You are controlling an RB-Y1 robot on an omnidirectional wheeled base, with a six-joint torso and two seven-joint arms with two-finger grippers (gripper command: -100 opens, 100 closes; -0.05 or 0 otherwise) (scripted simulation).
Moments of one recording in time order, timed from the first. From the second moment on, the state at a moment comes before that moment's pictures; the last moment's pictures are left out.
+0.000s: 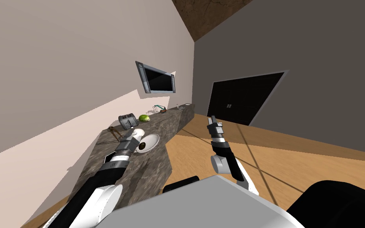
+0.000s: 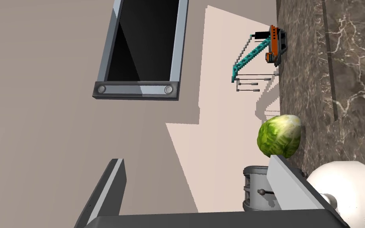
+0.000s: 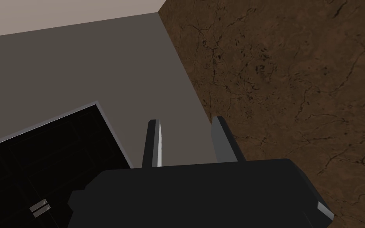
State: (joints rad) left arm 0.45 0.27 0.06 -2.38 0.19 0.12 0.07; right arm 0.47 0.05 -0.03 -2.33 0.05 -0.37 -0.07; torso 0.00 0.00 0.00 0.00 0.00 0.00
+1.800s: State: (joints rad) left arm 0.41 0.42 0.07 -2.33 0.35 0.60 0.18; right arm 0.47 0.05 -0.03 -2.33 0.05 -0.37 -0.07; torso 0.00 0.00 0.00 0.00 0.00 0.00
